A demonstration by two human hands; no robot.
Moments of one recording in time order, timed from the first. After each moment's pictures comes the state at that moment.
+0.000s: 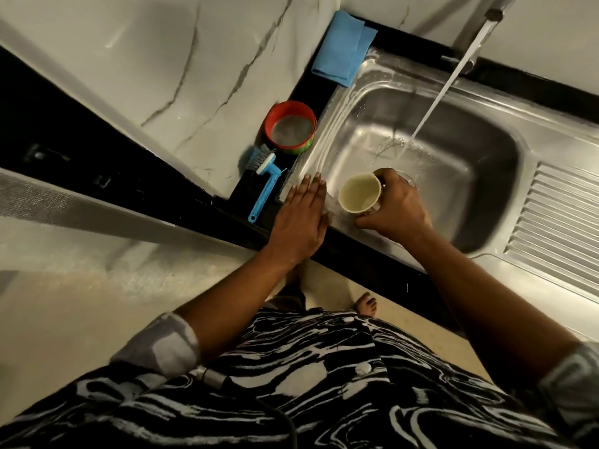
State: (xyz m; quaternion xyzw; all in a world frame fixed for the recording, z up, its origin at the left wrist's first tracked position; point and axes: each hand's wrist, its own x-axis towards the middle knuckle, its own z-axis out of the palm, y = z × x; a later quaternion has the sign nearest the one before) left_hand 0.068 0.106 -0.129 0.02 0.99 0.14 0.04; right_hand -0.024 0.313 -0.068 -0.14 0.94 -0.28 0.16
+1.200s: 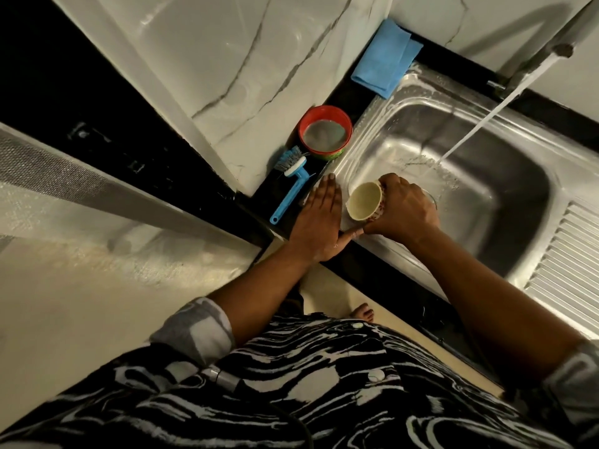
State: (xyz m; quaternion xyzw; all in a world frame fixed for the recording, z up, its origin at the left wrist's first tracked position) left_hand 0.055 0.096 -0.150 -0.02 0.99 0.14 0.08; right_hand -0.041 0.255 -0.045 -0.21 0.95 -0.10 0.20
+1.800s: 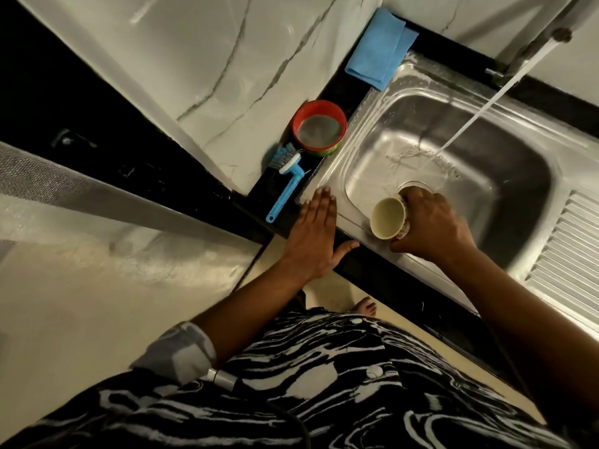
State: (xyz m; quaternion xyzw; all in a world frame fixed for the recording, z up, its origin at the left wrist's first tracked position) left_hand 0.085 0.107 -0.144 -0.02 0.99 0.09 0.12; right_hand -0.033 0.315 -0.047 -0.22 0.95 -0.08 0.21
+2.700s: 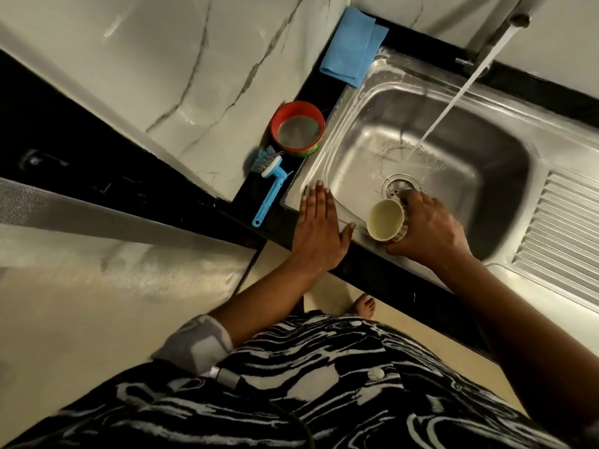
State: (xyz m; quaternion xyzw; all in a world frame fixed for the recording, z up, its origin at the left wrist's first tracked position) left_hand 0.063 0.144 -0.152 -0.08 0.99 0.09 0.10; right_hand -0.017 0.341 -0.048 -0.17 0.96 -0.11 0.21
